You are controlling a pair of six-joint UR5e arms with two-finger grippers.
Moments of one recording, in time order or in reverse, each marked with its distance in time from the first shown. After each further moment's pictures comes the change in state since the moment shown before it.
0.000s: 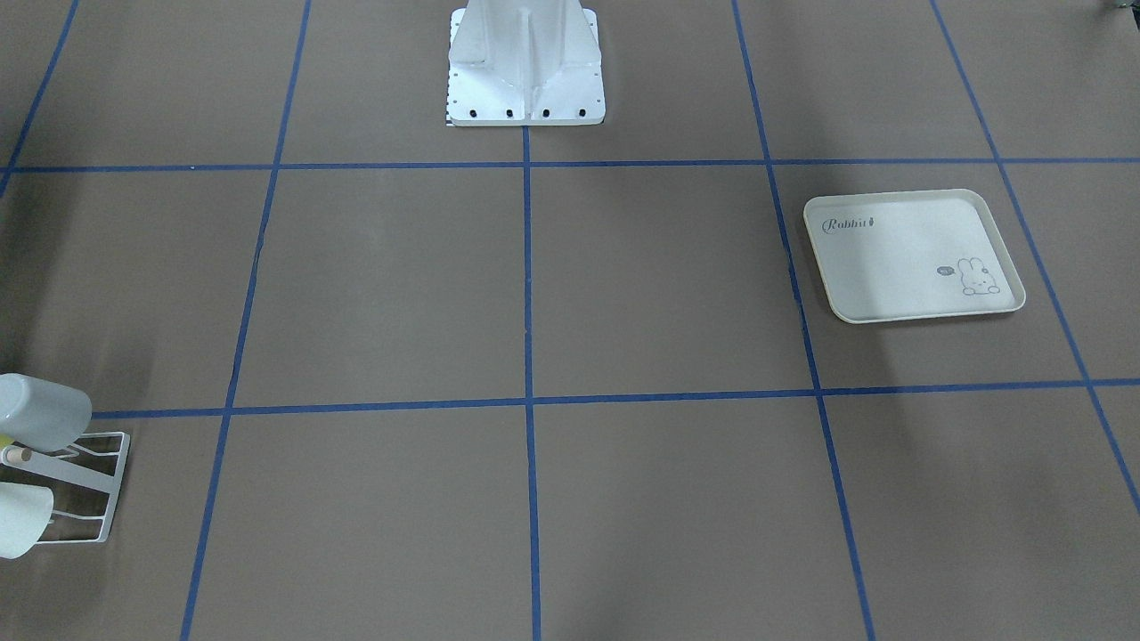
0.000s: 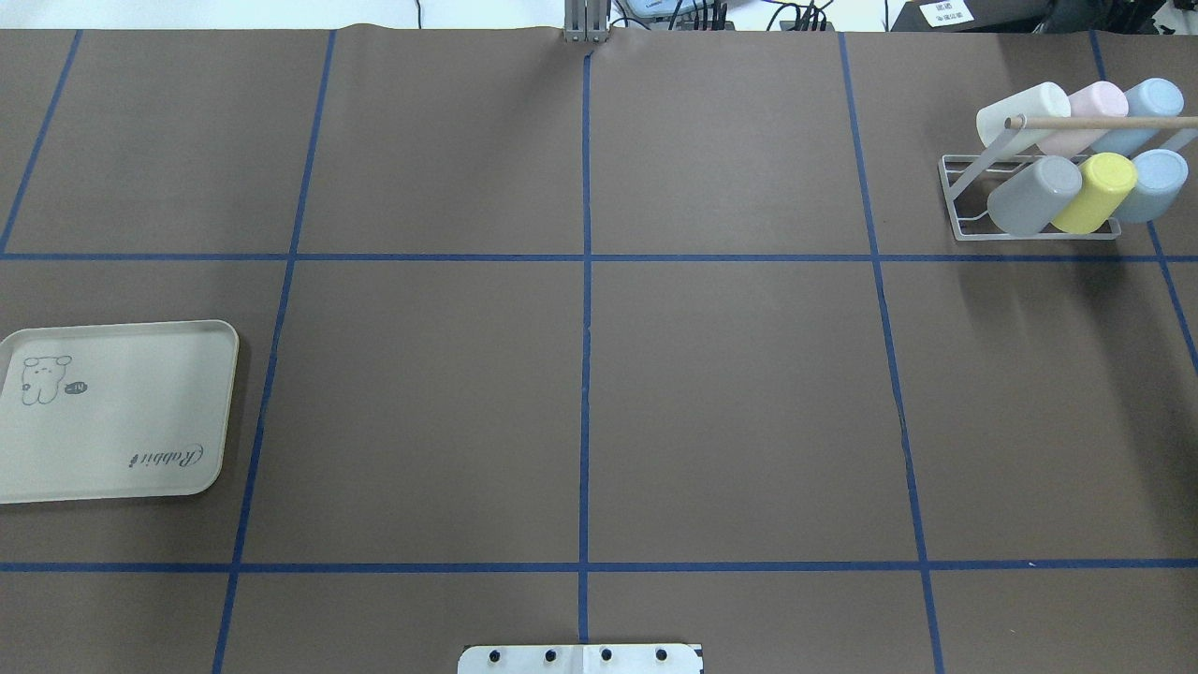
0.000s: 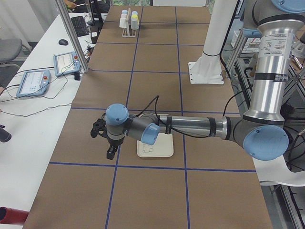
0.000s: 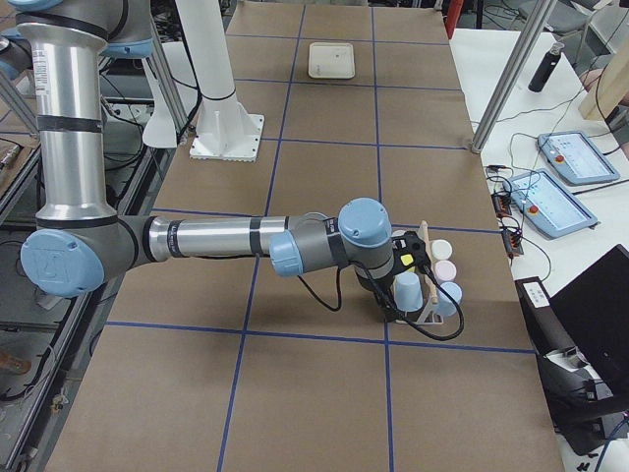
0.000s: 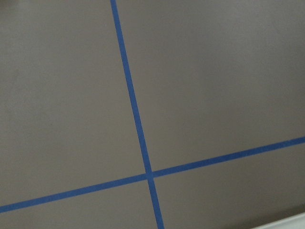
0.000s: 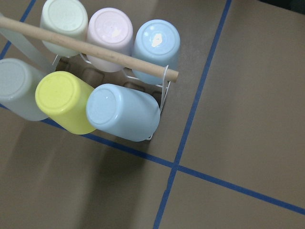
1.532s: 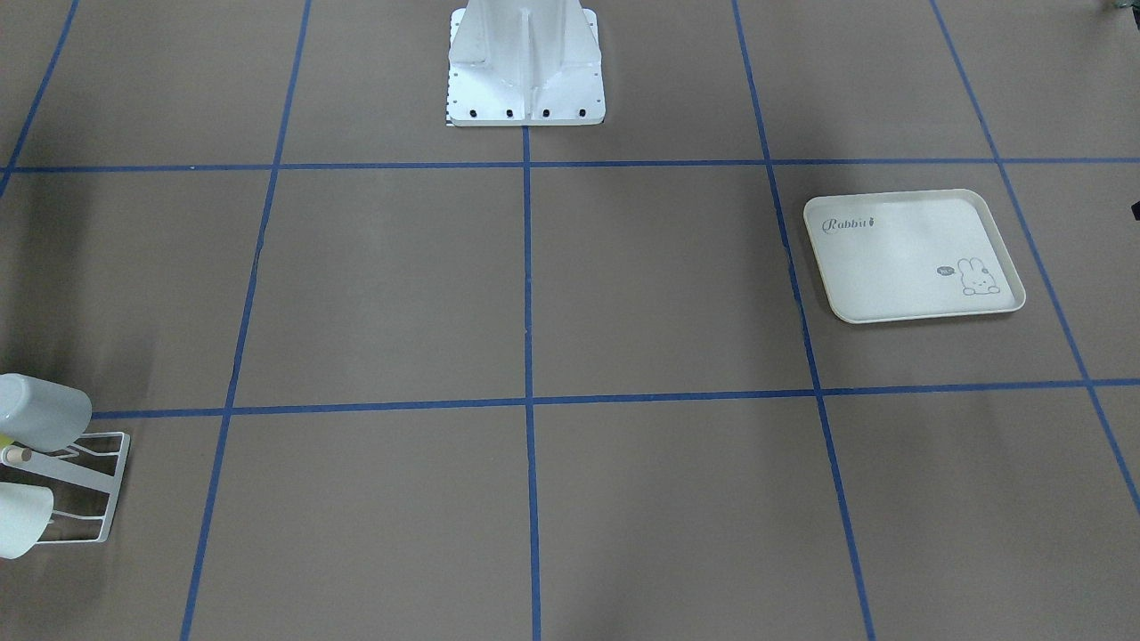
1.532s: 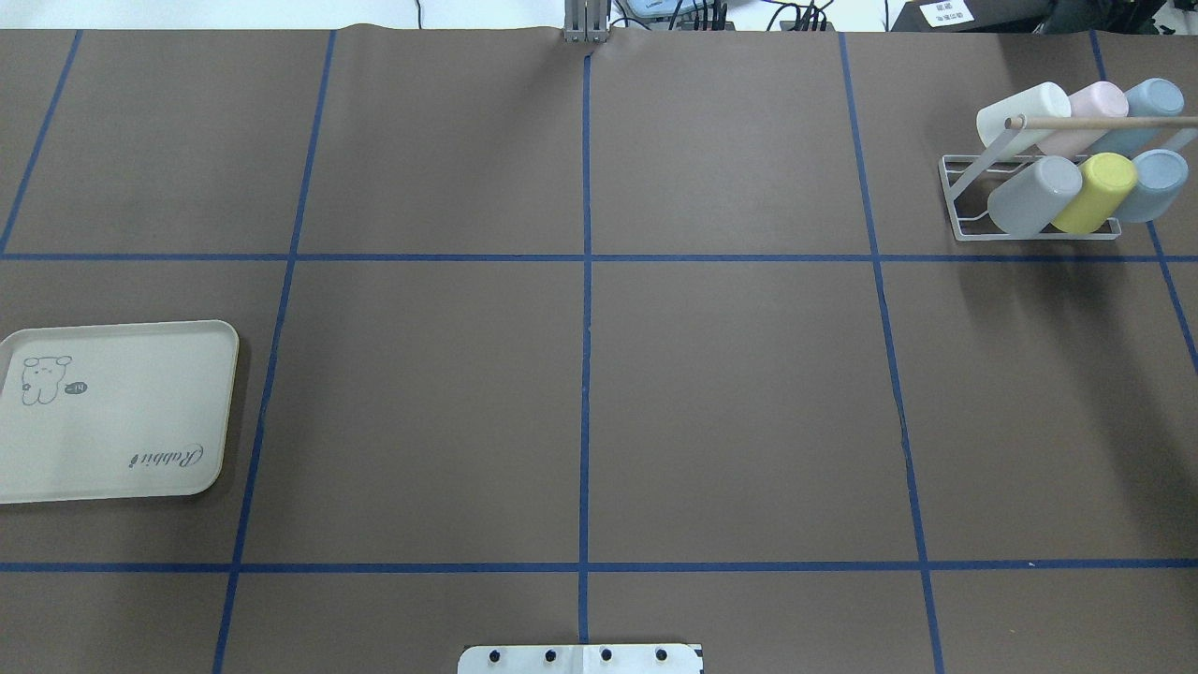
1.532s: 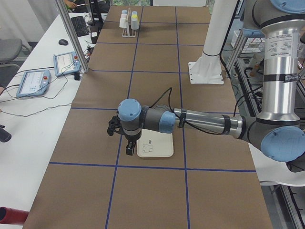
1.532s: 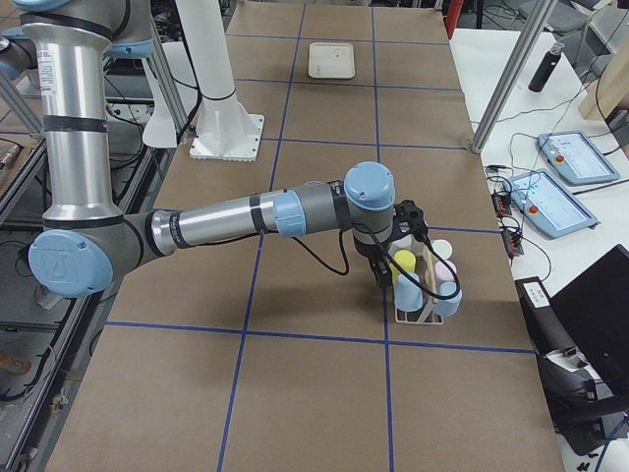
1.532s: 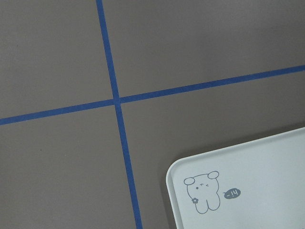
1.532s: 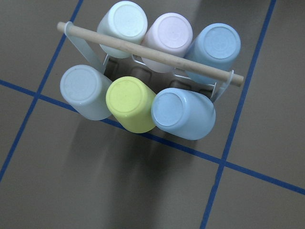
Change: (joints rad) left arm 0.003 0.116 -0.184 0.228 -0.081 0.036; right arm -0.032 0.010 0.124 -0.160 0.077 0.008
